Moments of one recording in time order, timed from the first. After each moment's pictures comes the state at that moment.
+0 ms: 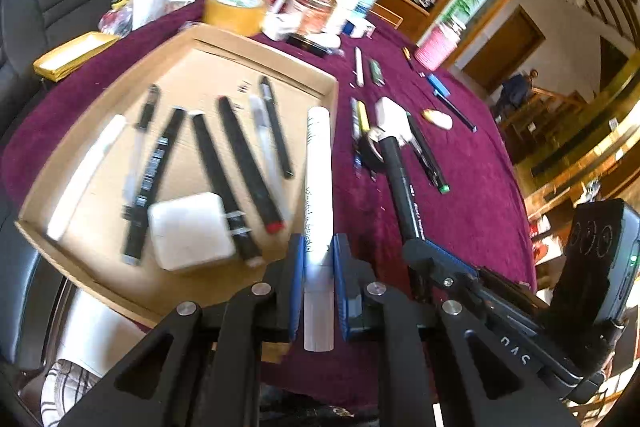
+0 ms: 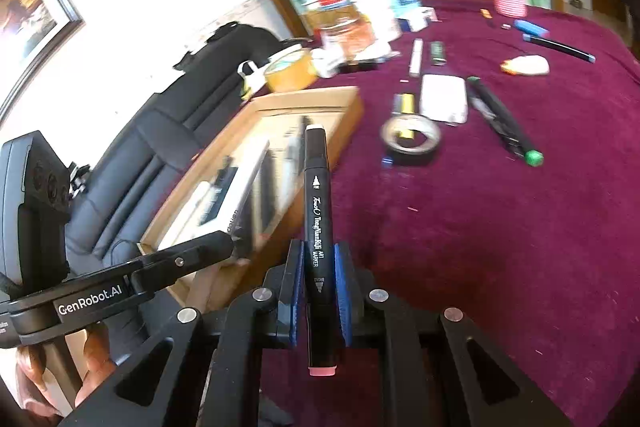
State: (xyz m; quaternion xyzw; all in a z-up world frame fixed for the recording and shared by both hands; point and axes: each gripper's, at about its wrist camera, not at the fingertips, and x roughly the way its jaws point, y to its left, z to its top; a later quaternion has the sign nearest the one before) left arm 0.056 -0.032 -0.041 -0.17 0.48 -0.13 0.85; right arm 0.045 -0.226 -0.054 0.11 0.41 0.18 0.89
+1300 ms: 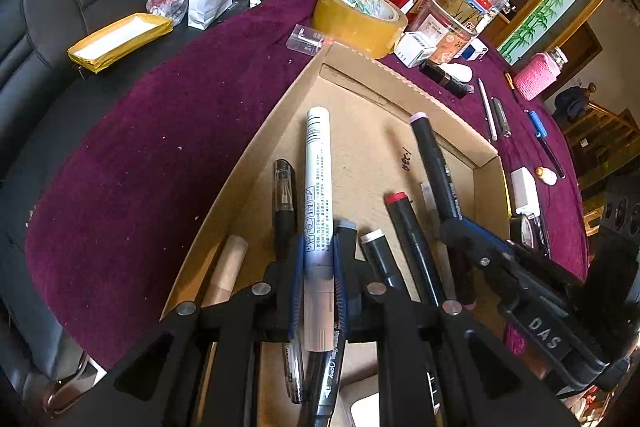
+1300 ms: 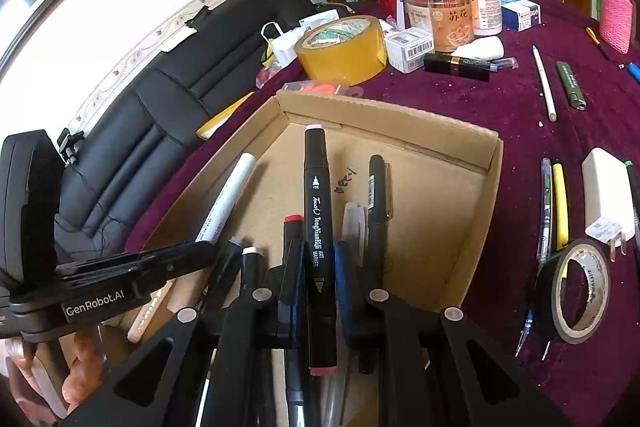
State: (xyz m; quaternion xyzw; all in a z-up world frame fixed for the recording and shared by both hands) left arm 0.180 0.064 -0.086 -0.15 0.53 -0.04 0.83; right arm 0.203 -0.127 -0.094 0.05 0.46 0.22 0.86
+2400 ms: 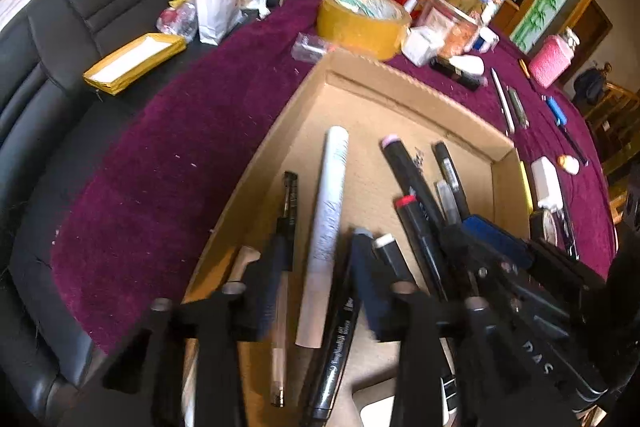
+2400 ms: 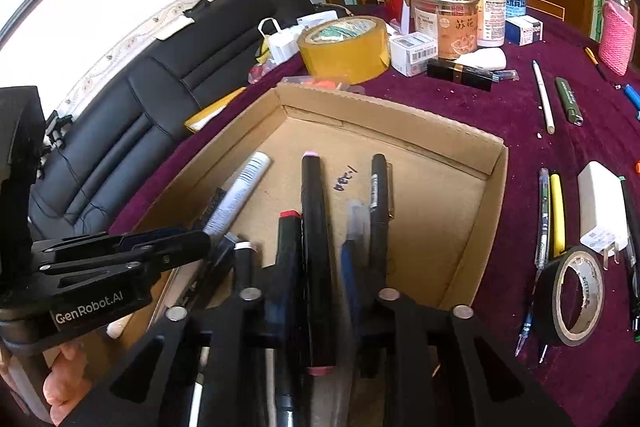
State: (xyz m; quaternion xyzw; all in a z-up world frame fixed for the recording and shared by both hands) left arm 0.179 0.055 -0.078 -0.10 0.52 0.00 0.85; right arm 0.199 -0.117 -0.096 0.02 0.45 0.21 0.87
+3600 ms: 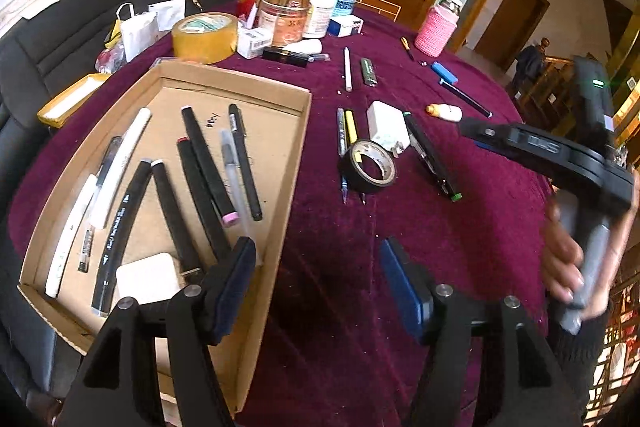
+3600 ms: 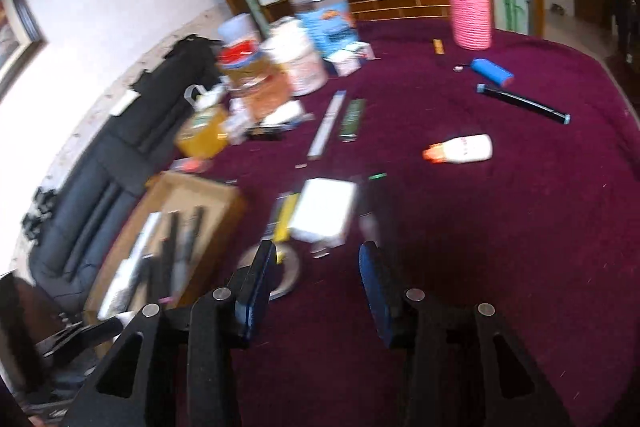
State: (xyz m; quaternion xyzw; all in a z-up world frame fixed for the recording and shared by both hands) left arm 0.090 -0.102 -0.037 -0.08 0.47 -0.11 0.87; right arm 0.177 -0.347 -0.024 0.09 0.43 0.11 0.89
